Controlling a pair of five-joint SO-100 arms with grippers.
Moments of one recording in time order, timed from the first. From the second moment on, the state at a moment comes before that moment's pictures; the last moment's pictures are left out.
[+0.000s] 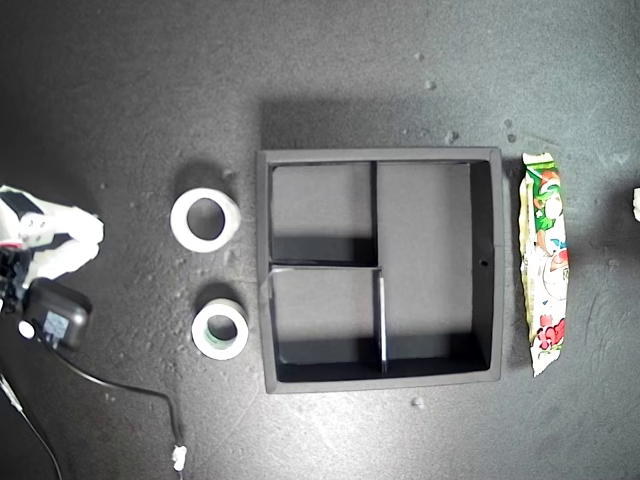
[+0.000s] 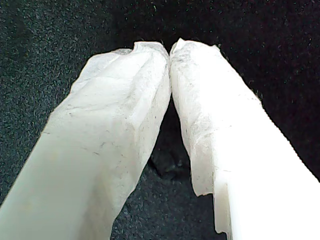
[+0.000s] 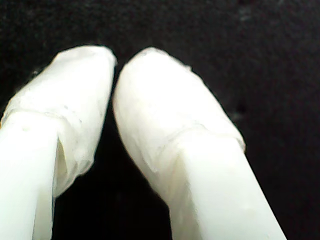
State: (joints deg) arm 0 4.1 191.3 176.6 77.5 -74.0; arm 1 11.3 185.6 178.3 73.1 64.9
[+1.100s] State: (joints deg) arm 0 9.9 178.5 158.9 51.0 -54.1; arm 1 3.8 184.9 178.3 36.8 71.6
